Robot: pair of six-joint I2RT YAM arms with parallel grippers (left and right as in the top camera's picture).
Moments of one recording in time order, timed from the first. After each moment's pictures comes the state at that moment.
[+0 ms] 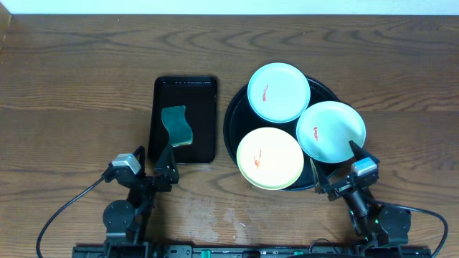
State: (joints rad) left arm -0.01 0.03 0.06 -0.12 0.15 -0.45; right arm 0.05 0.02 0.02 -0.05 -0.38 0.01
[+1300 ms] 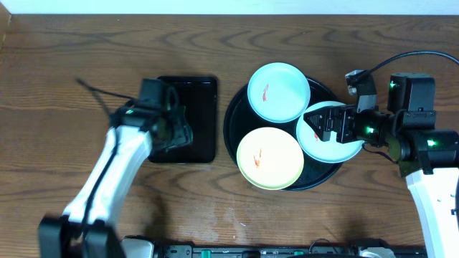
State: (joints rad) left arm -0.17 1.52 1.04 -0.86 0.02 -0.45; right arm 0.05 1.19 1.18 -0.91 -0.59 0.11
